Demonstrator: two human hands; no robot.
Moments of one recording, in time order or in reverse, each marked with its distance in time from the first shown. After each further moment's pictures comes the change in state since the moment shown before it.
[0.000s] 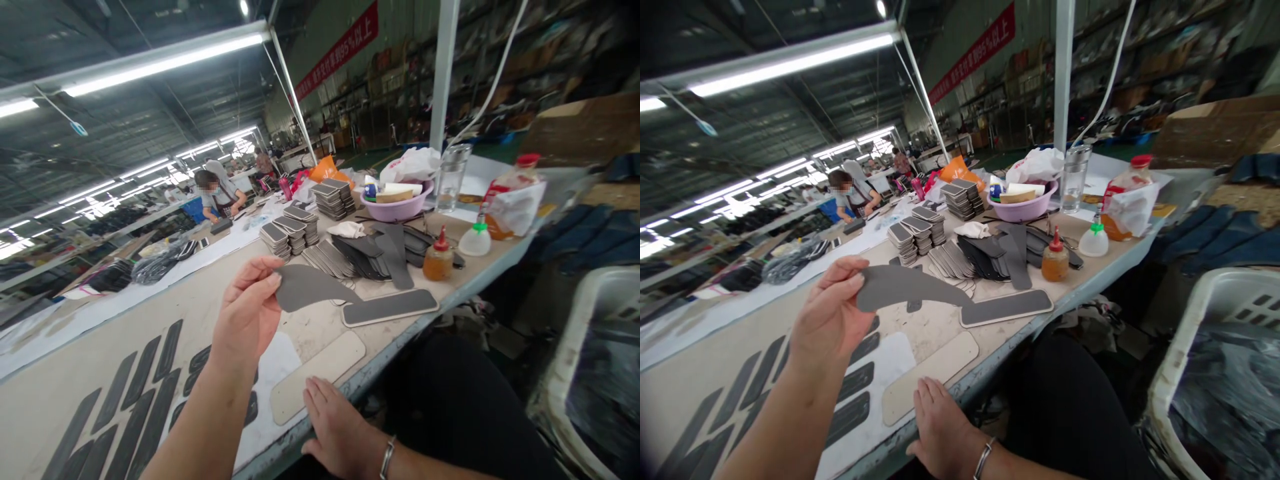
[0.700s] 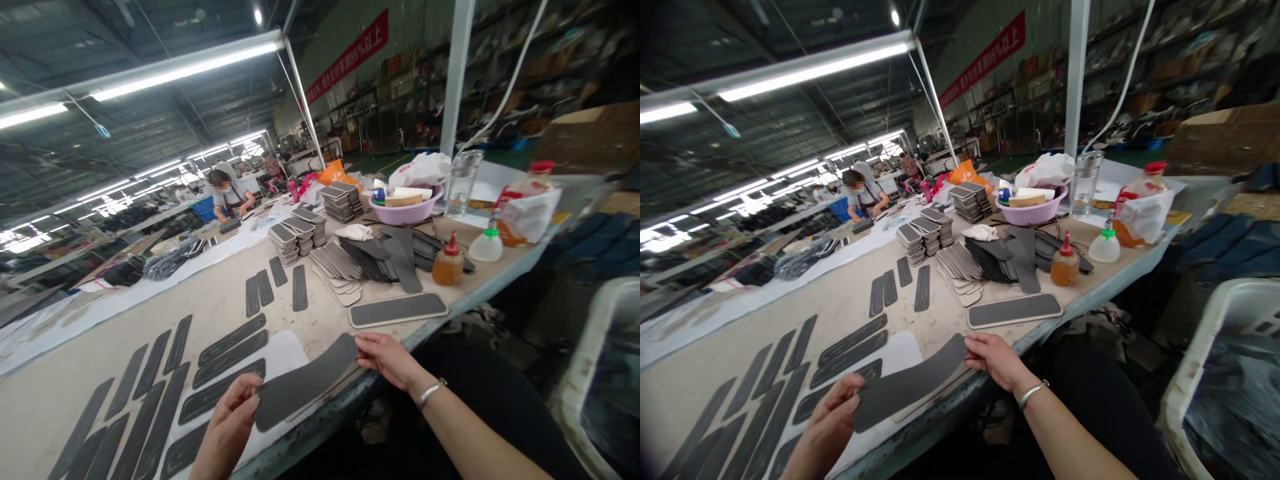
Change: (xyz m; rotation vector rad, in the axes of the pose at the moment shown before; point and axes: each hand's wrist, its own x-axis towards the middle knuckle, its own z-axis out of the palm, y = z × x) left_hand -0.149 -0.059 -0.134 0.104 0.187 -0.482; right_hand 0.007 0.086 -0.071 1.574 0.267 0.728
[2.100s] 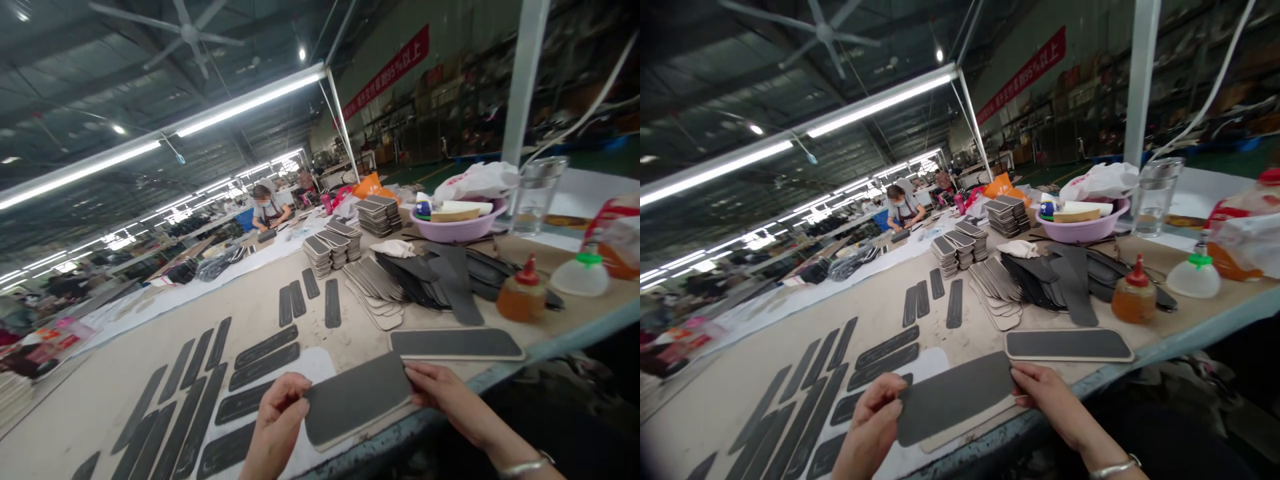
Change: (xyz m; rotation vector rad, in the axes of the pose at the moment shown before) left_hand 0.019 0.007 0.024 0.045 0.095 0.182; right_hand -0.004 -0.017 -0.008 -0.313 -0.058 -0.013
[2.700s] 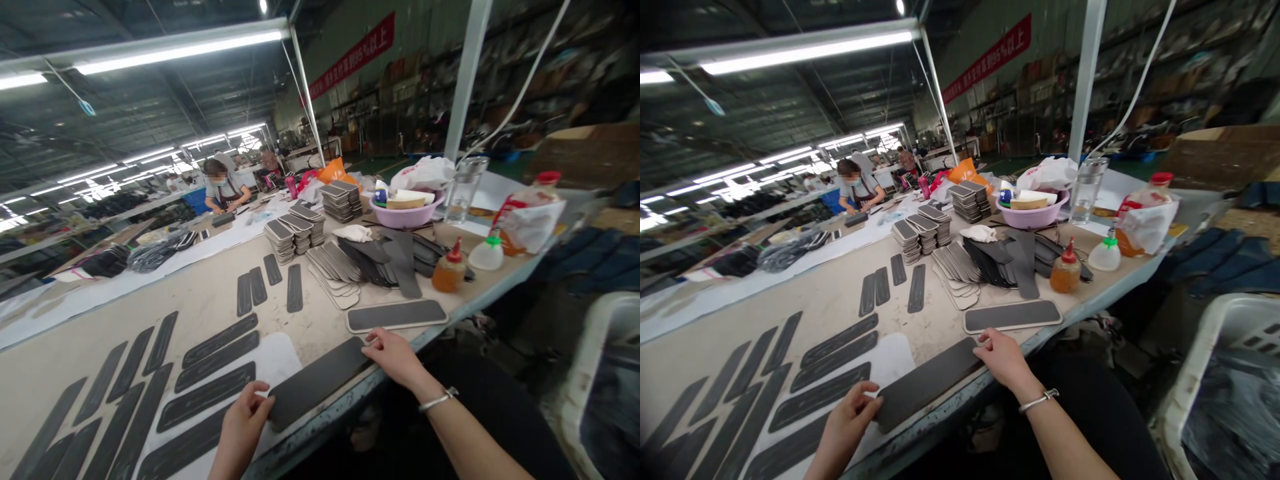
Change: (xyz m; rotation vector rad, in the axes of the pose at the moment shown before) left_hand 0.006 -0.076 -0.037 0.861 0.029 -0.189; right_hand 0.011 0.006 -0.014 -0.867 0.415 -0.099
